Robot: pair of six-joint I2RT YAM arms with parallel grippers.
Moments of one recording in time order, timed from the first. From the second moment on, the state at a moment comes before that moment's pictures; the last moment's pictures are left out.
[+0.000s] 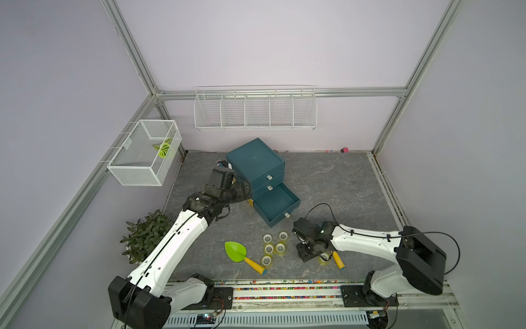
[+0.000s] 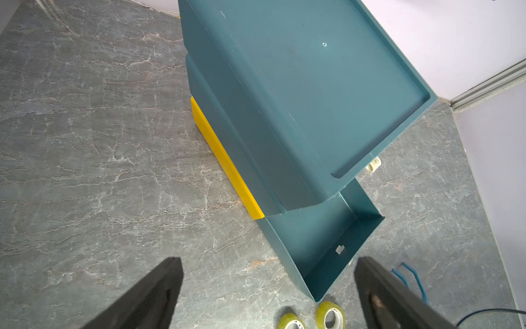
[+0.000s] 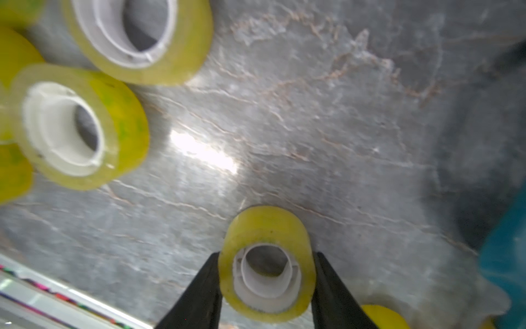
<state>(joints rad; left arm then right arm) -0.46 1.18 1.14 -0.67 -0.09 -0.49 0.97 1.49 0.81 -0.67 -0.03 0.51</state>
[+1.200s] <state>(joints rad) -0.46 1.18 1.08 -0.64 -0.08 -0.47 0.72 1.84 1.34 -0.47 -0.05 0.41</state>
